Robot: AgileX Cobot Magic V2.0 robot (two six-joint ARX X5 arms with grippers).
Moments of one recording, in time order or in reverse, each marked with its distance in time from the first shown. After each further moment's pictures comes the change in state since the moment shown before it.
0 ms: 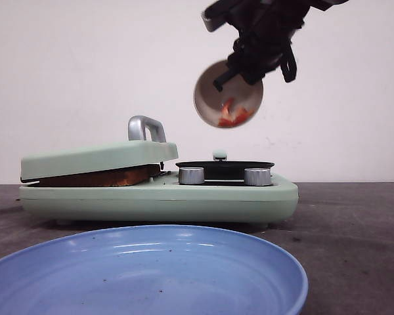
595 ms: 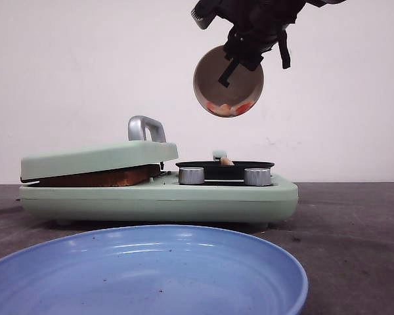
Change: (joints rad) left arm -0.010 0.000 0.000 -0.002 0.000 0.000; right arm 0.006 0.000 0.000 0.118 -0.021 -0.313
